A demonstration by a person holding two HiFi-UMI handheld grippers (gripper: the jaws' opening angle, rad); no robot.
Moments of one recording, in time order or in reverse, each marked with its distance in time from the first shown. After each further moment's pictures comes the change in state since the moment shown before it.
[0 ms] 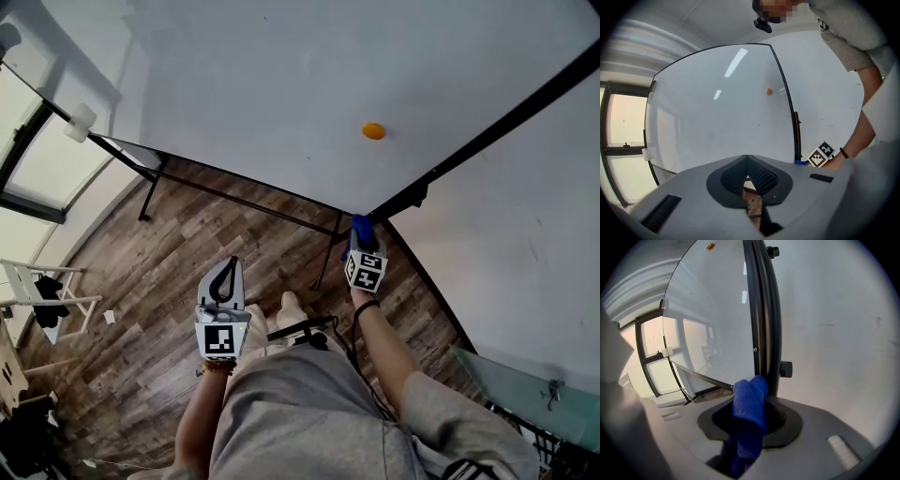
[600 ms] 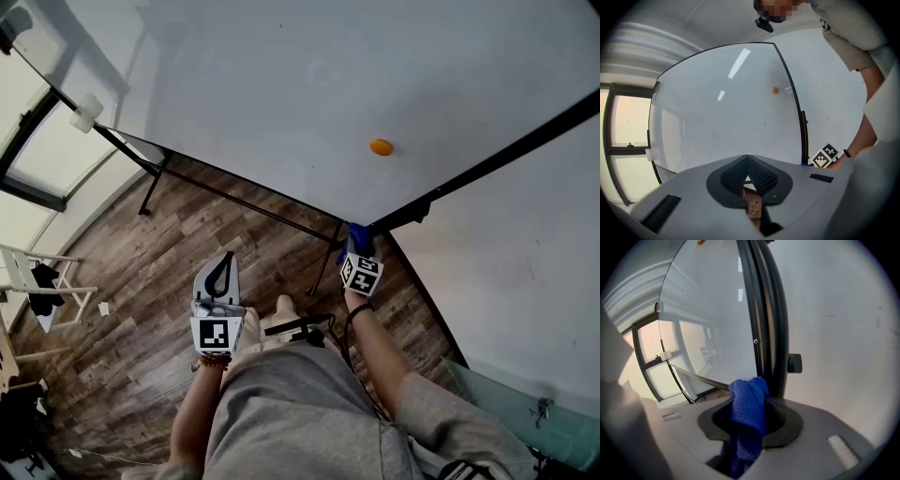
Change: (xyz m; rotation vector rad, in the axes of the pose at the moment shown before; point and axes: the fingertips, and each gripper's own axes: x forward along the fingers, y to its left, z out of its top) left arm 0.017 0.018 0.004 0.010 -0.036 0.057; right arm 0.024 0.005 0.000 0.061 0.029 0.015
